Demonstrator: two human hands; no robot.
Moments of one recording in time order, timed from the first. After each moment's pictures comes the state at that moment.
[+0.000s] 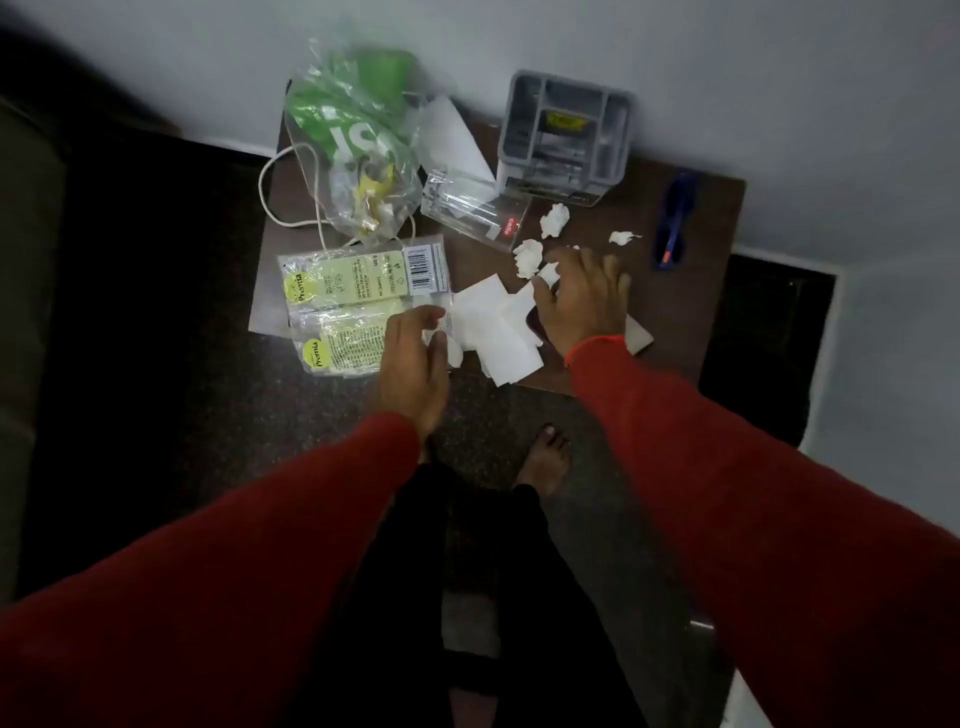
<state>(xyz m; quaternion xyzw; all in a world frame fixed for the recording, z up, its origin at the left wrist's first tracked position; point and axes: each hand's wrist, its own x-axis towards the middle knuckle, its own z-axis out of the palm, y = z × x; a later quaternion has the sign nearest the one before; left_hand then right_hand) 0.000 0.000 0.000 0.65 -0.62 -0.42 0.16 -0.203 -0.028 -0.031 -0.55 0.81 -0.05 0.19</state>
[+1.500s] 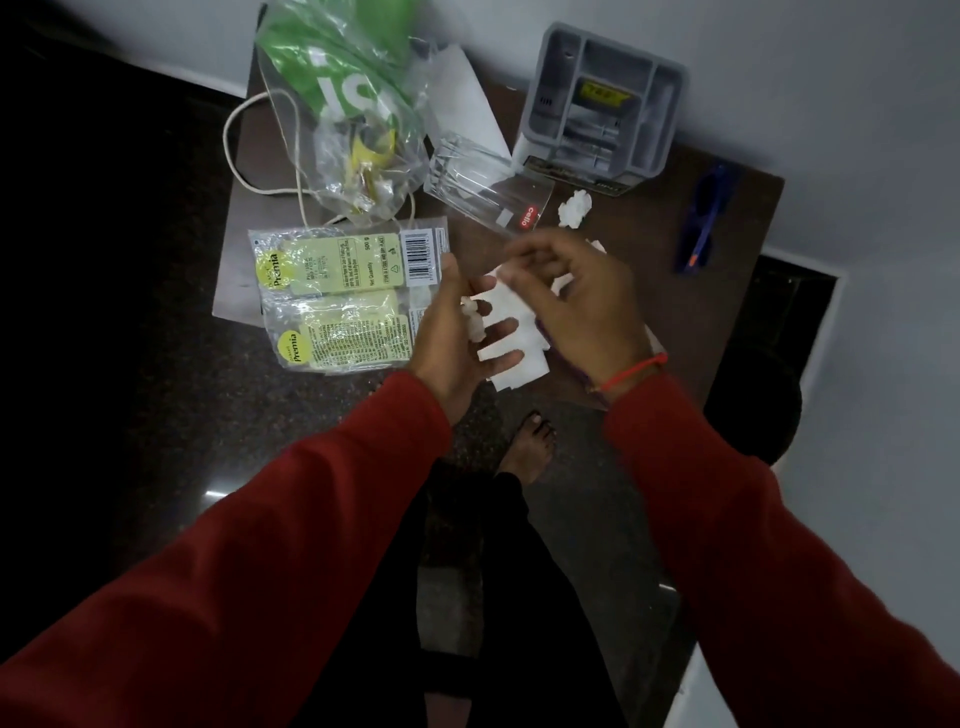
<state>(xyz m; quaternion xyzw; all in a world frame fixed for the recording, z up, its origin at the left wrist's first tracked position) -0.046 -0.051 0.016 0.61 -0.08 -0.76 0.20 -0.179 -0.045 0.028 -0.49 0.71 -0.30 0.39</state>
